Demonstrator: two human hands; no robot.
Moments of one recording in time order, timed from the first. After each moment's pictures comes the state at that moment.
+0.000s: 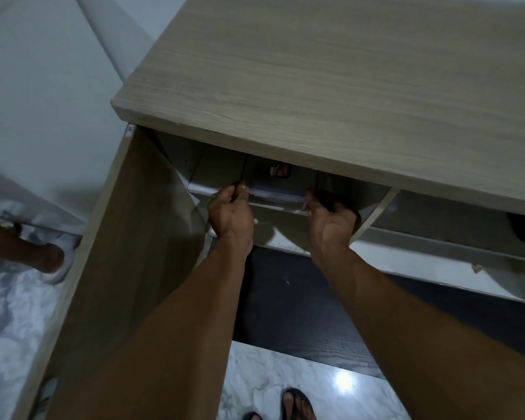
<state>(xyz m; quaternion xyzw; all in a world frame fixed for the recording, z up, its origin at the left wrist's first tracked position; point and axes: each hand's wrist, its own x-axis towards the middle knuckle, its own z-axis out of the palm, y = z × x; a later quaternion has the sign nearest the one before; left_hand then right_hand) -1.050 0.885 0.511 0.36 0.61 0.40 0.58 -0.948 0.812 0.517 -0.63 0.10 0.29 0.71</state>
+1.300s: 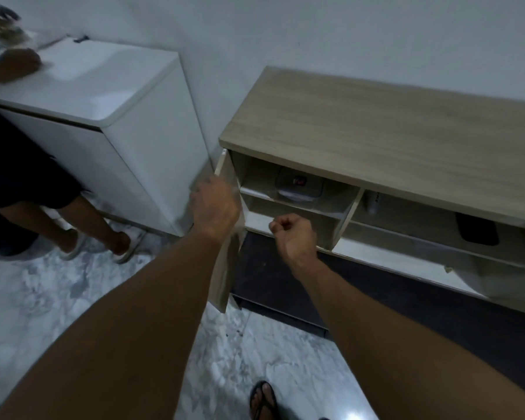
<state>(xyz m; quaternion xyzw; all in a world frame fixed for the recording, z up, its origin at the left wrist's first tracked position) -1.194 0.796 0.721 0.72 0.68 0.08 0.14 -1.091 0.704 0.666 -0.79 -0.26 0.34 0.44</state>
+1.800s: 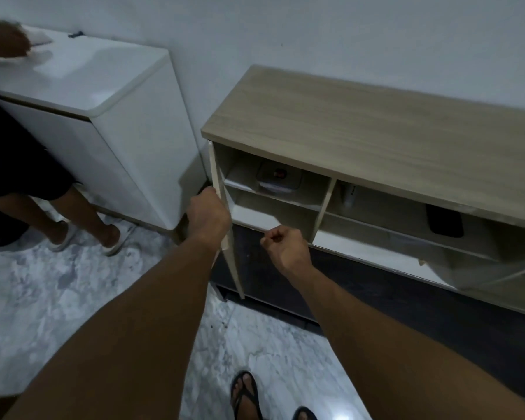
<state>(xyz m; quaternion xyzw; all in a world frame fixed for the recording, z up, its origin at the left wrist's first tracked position) -1.176 0.736 0.714 0.67 0.71 0.10 0.19 -1.067 0.634 0.665 -0.78 -0.31 0.39 0.38</state>
